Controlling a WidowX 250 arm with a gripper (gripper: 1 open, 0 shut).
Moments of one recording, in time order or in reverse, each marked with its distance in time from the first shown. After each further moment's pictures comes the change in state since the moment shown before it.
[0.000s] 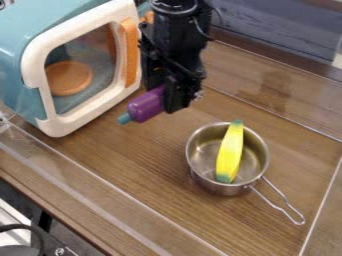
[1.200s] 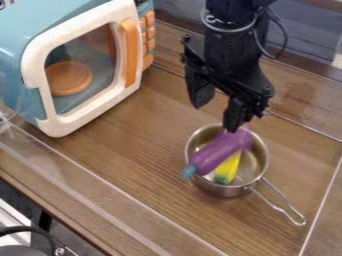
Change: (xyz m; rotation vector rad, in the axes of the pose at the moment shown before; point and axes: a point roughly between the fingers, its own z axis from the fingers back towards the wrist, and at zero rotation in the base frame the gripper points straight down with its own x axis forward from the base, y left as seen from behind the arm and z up) arm 0.021 -0.049 0.012 -0.004 -0.143 0.116
